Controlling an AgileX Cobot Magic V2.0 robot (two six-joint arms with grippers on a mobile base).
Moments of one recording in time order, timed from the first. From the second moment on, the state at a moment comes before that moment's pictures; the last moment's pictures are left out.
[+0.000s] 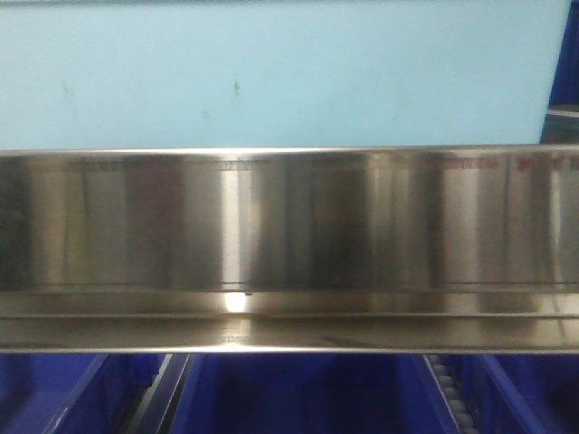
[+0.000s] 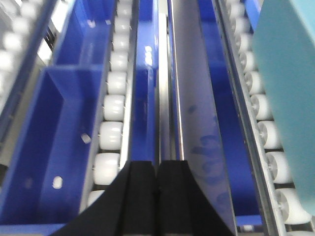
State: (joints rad) left arm -0.12 0.90 -0.95 0.00 0.90 0.01; right arm 0.04 0.77 -0.95 0.22 0.85 -0.08
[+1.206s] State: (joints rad) left arm -0.54 1.49 -1.65 0.23 1.22 -0.40; right arm 0.45 1.42 -1.57 -0.05 1.22 0.34
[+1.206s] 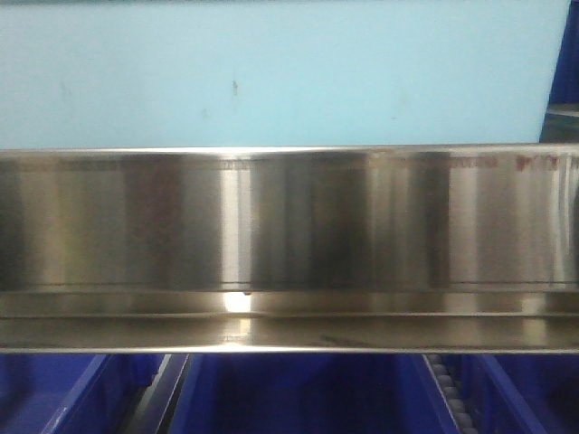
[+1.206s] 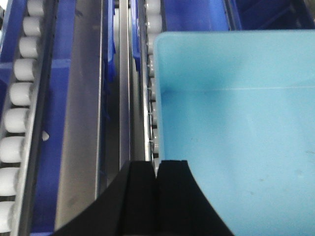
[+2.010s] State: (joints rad) left arm -0.54 1.59 -1.65 0.22 1.22 -0.45; right arm 0.48 1.58 -1.62 -0.05 1.23 0.38
